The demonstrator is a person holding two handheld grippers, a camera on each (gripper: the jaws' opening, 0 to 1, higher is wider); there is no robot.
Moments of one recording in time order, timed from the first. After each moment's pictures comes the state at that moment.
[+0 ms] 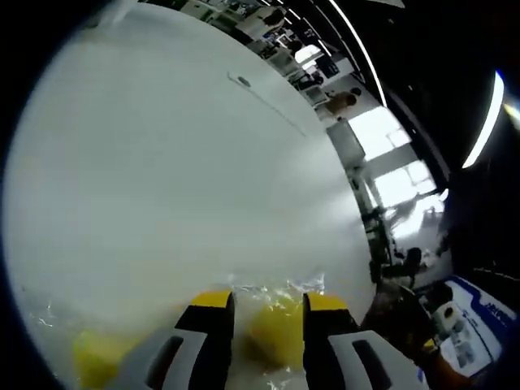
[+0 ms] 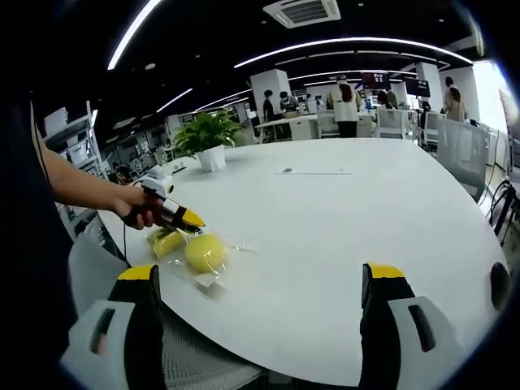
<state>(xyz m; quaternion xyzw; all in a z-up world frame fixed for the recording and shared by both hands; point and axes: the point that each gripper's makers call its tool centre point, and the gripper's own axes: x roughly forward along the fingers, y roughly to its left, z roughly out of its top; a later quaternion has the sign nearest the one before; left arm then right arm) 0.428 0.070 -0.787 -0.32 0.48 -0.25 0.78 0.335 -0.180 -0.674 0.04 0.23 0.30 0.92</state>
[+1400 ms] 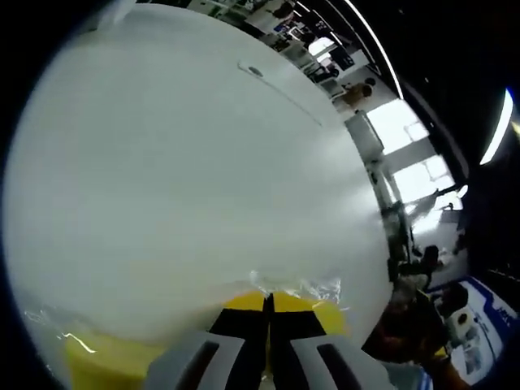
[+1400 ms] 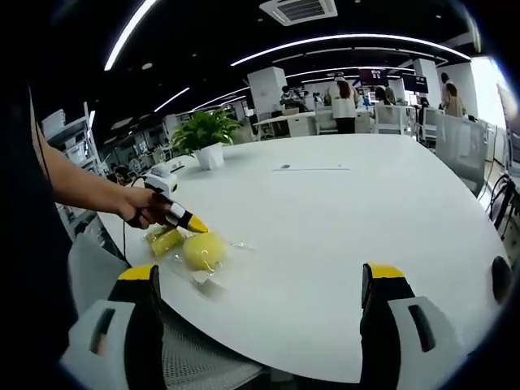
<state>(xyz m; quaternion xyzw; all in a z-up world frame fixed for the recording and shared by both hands) 0.428 0.066 -0.796 -0.29 0.51 -0.21 0.78 0.333 -0.181 -0.680 0.04 0.24 0.30 0.92</state>
